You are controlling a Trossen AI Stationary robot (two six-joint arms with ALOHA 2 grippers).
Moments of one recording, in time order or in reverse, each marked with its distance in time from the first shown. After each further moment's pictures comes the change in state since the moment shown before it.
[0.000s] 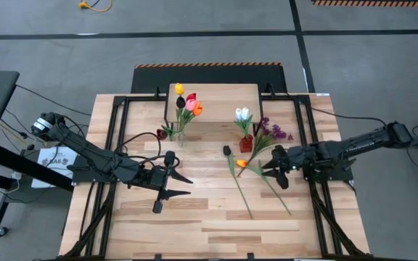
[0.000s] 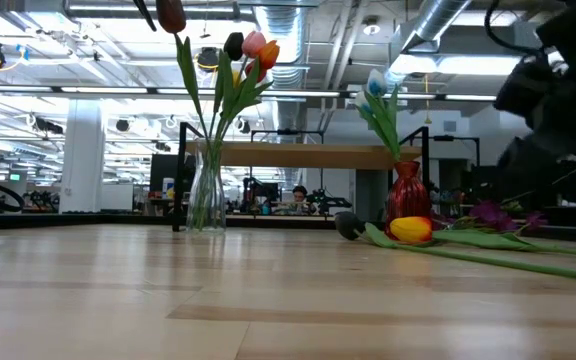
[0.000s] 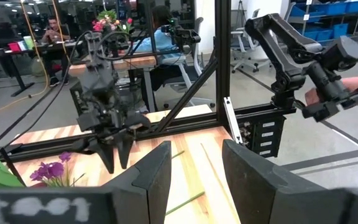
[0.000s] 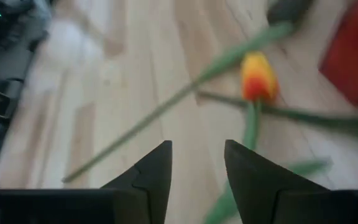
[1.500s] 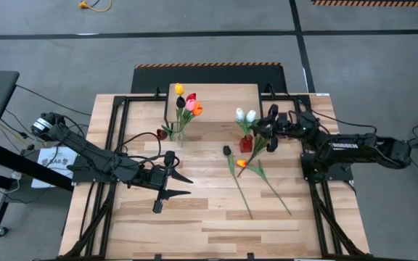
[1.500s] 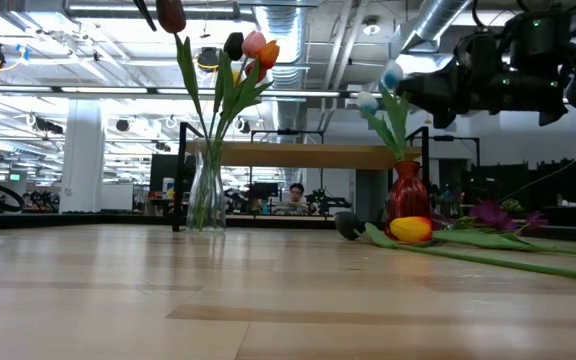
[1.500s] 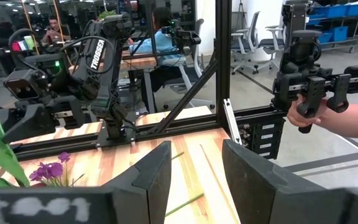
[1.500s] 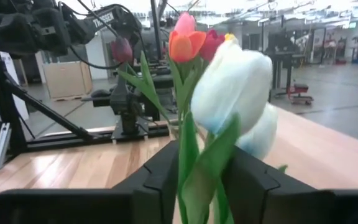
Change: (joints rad) left arm 0.000 0.000 0.000 0.006 -0.002 -0.007; right arm -0.708 0.352 0.000 1.068 -0.422 -0.409
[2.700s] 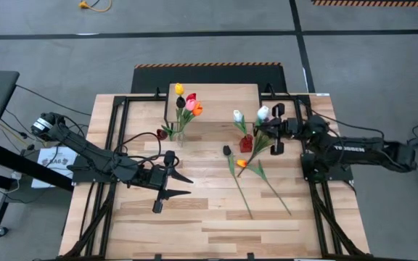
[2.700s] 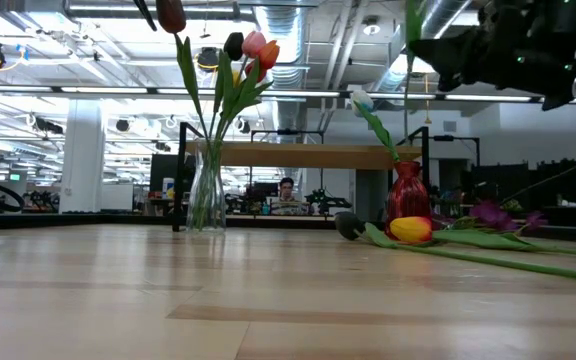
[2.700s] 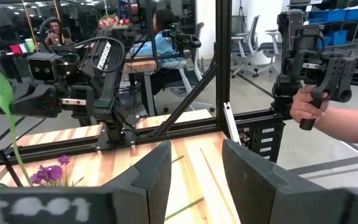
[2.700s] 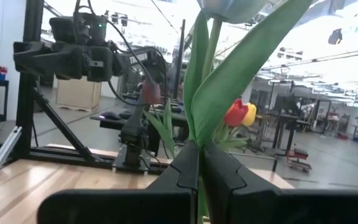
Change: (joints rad) left arm 0.000 0.000 0.000 0.014 0.000 0.000; right arm 0.071 -0.130 0.000 0.057 -0.005 -0.166
